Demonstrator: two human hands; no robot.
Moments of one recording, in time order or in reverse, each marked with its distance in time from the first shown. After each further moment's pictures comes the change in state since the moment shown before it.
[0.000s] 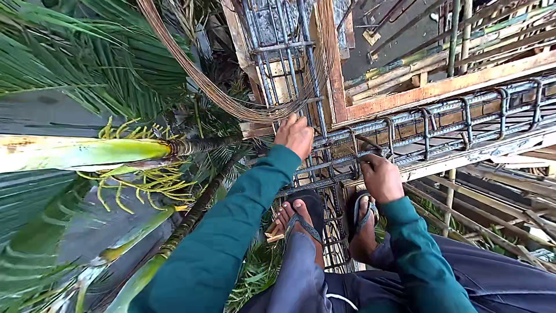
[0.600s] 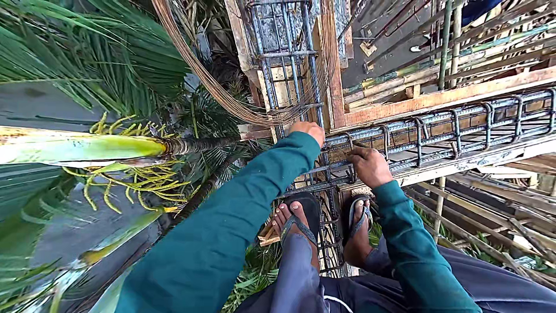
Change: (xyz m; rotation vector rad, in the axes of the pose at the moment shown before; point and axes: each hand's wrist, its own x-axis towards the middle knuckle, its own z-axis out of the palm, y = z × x) left_hand 0.032 0.034 -0.031 0.060 -0.369 -0.140; right_hand 0.042 -0.017 -0.007 0.072 -0.177 0.000
